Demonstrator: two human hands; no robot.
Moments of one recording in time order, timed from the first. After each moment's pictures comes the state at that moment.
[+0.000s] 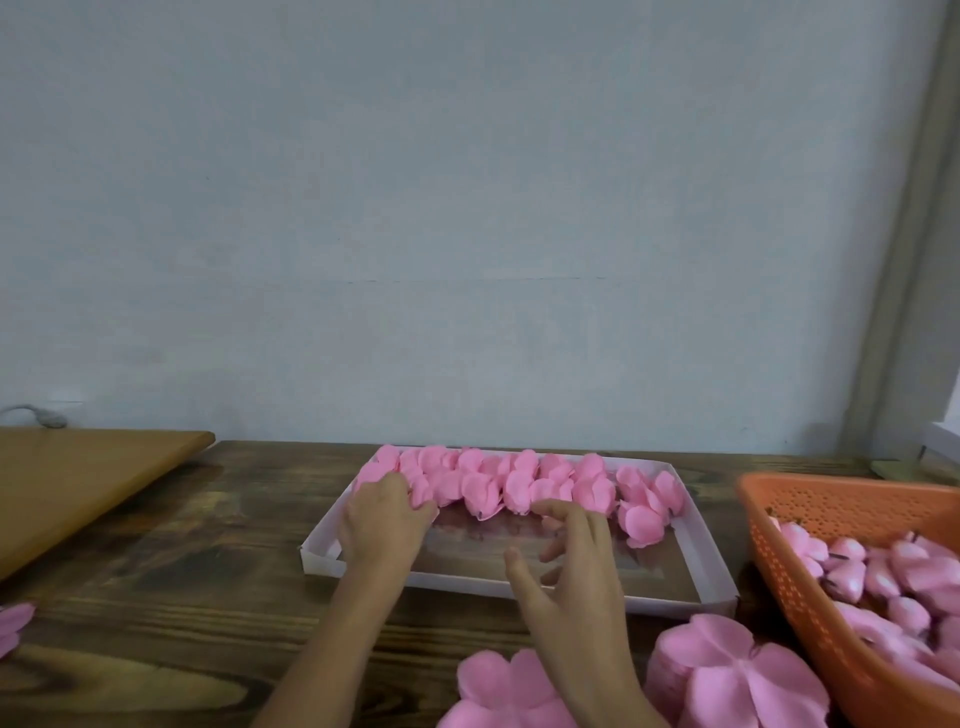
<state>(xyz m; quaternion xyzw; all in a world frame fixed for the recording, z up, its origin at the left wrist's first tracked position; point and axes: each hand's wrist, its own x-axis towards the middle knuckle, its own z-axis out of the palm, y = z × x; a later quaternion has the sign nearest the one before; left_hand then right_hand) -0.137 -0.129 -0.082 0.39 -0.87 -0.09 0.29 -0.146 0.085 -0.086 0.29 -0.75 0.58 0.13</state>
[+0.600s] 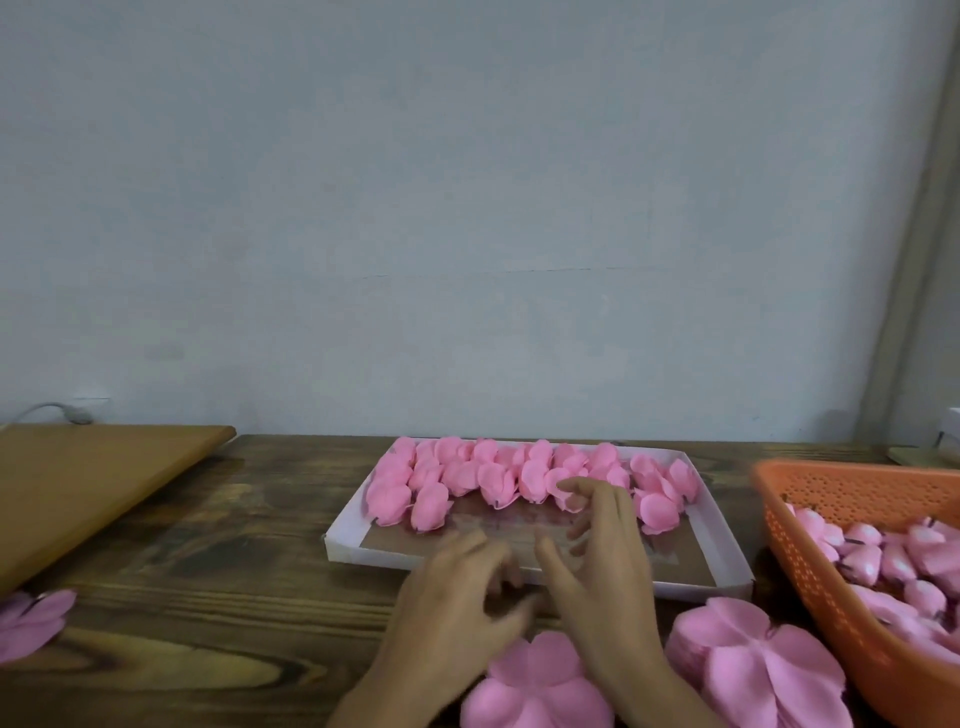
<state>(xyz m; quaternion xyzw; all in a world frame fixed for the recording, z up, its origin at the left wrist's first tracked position) -0.065 -0.052 -0.098 0.06 -0.94 -0.17 0.29 -0.150 0.087 -0.085 0.32 -0.73 0.57 0.21</state>
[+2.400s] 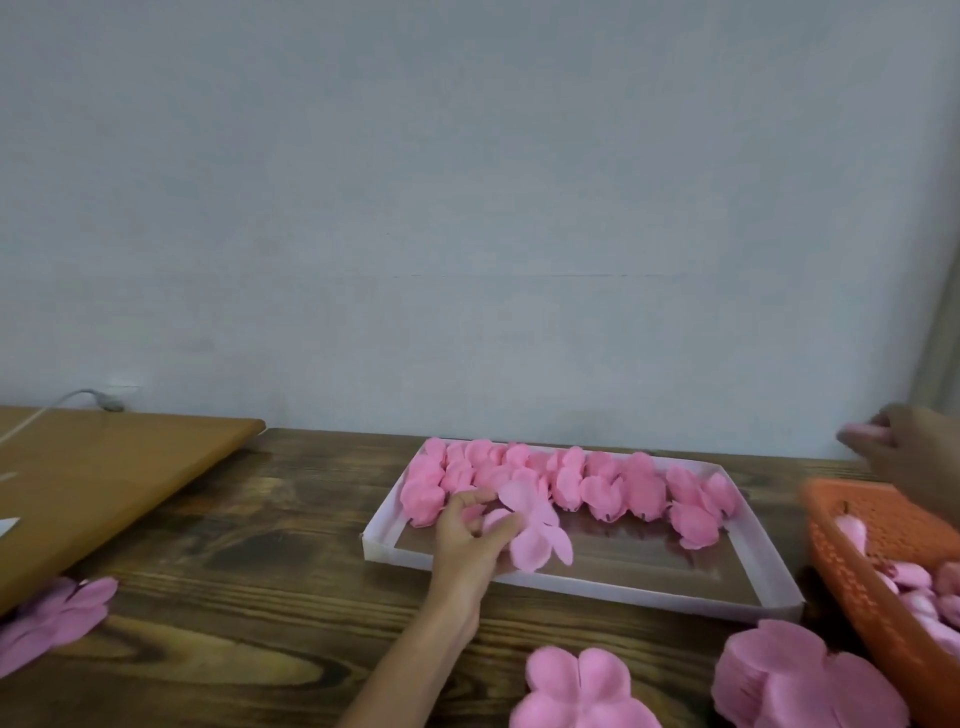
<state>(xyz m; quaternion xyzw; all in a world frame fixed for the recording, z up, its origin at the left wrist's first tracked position) -0.113 -0.092 -0.107 0.22 -0.57 -0.73 0.30 -0.394 0.278 -0.019 0.18 -0.93 0.23 0.21</state>
